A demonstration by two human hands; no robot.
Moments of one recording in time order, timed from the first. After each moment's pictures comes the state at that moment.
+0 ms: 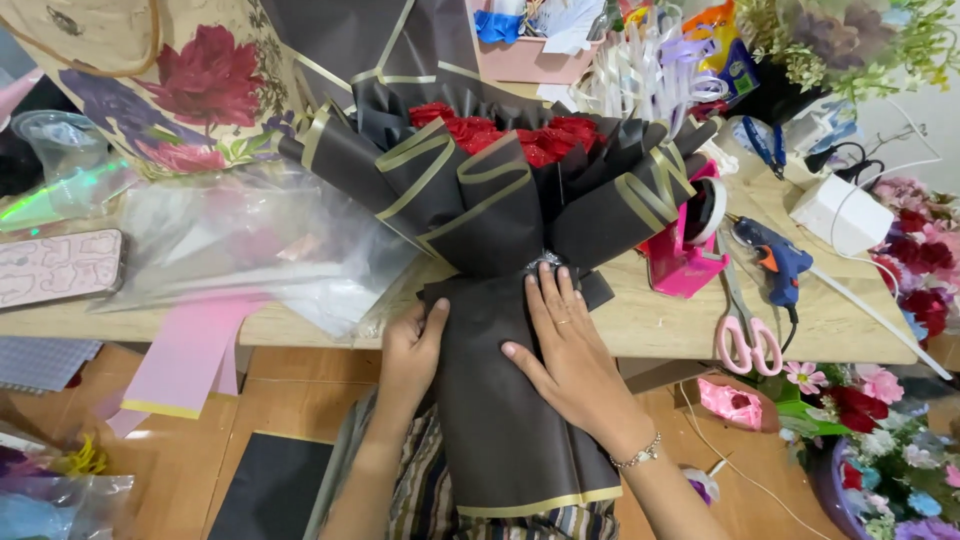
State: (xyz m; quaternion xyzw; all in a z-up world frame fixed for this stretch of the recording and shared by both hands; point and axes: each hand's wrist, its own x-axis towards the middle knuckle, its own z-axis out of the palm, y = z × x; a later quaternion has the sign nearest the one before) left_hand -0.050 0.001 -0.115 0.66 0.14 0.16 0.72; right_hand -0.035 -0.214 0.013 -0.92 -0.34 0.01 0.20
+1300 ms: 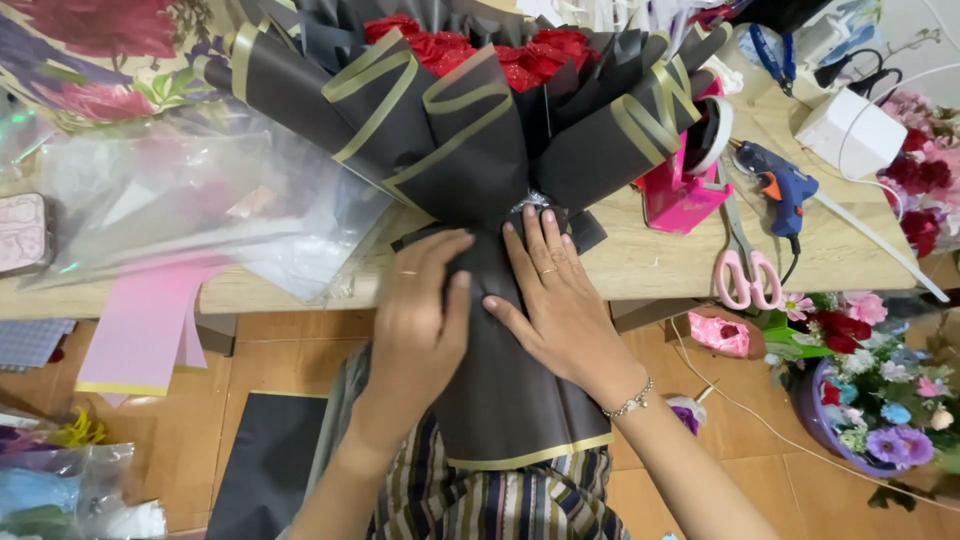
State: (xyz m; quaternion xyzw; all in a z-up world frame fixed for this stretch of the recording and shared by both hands) left_hand -0.092 -0.039 0.010 0.86 -0.04 0.34 0.39; right_hand -0.033 -0.212 0.002 -0.93 -0.32 0.00 0.14
